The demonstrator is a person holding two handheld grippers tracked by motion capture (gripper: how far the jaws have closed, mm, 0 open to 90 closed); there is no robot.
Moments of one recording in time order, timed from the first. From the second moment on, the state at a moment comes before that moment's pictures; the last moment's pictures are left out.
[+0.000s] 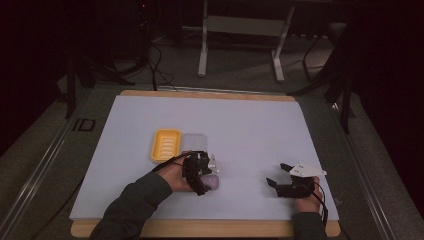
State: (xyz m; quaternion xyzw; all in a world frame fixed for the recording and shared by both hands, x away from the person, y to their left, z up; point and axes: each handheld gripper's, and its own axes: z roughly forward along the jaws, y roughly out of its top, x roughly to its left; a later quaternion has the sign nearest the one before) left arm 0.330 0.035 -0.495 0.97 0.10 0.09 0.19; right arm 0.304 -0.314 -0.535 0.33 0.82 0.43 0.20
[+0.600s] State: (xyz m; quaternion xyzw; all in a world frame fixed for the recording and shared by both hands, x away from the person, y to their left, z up) left arm 0.349 0.026 -0.502 0.98 0.13 0.02 0.13; right arm 0.304 -0.313 -0.535 0.33 0.82 0.43 0.20
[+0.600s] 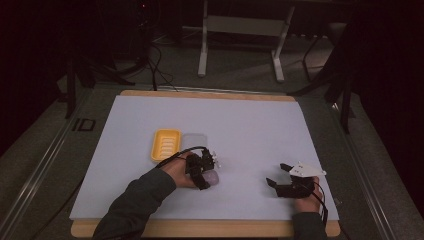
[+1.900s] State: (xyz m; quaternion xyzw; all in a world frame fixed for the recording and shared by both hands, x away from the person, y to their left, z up) left arm 0.353 0.028 -0.489 0.99 0.13 0.02 0.10; right arm 0.304 -0.313 -0.535 0.33 0.82 0.43 0.20
